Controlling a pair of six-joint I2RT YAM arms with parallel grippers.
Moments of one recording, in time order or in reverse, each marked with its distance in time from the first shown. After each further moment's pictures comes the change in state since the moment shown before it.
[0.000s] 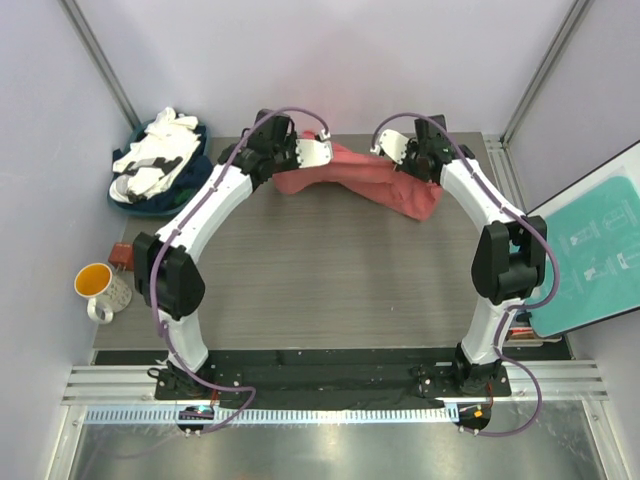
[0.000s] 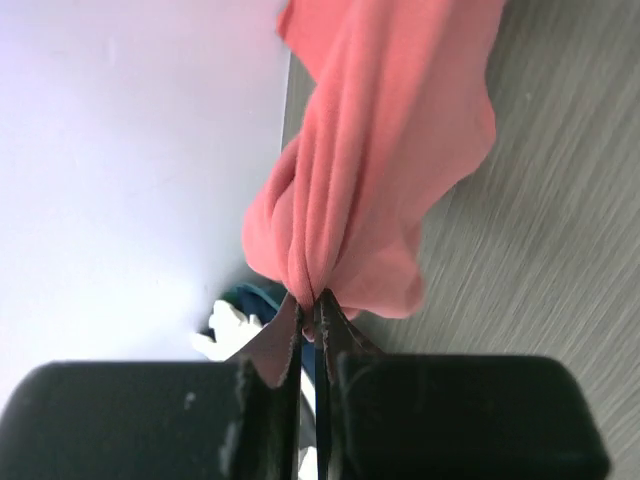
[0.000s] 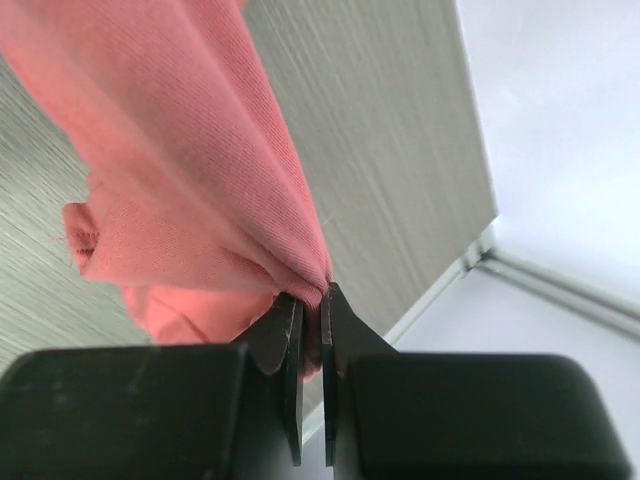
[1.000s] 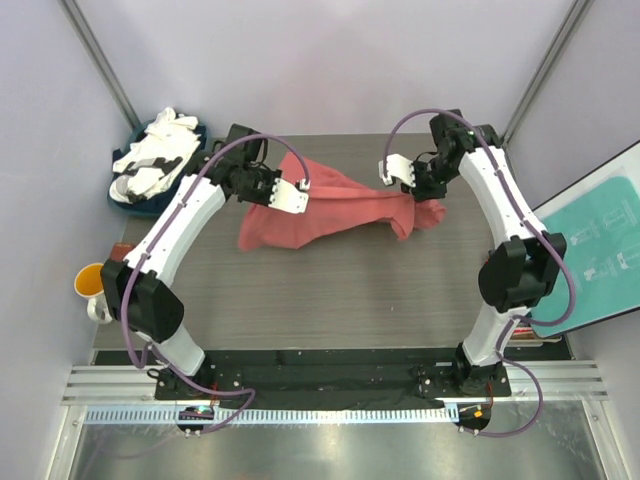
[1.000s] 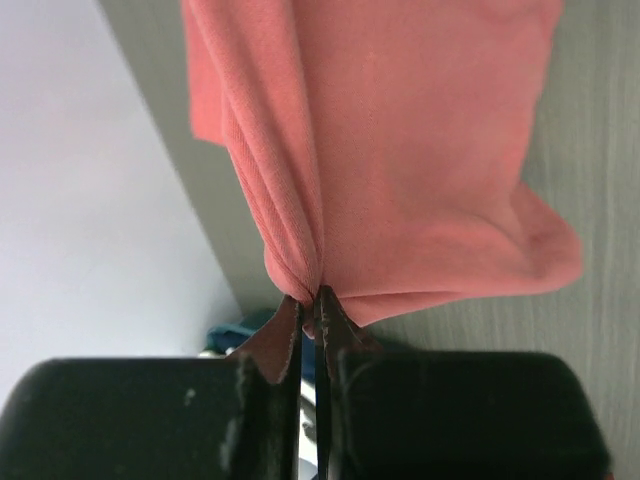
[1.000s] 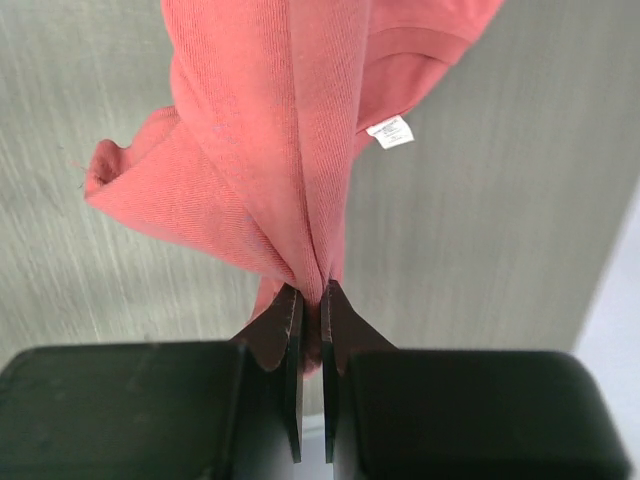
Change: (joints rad) left arm 0.060 -0.225 -0.142 -0.368 0.264 0.435; right arm -0.035 -0.101 0.189 -0.690 -0.393 -0.440
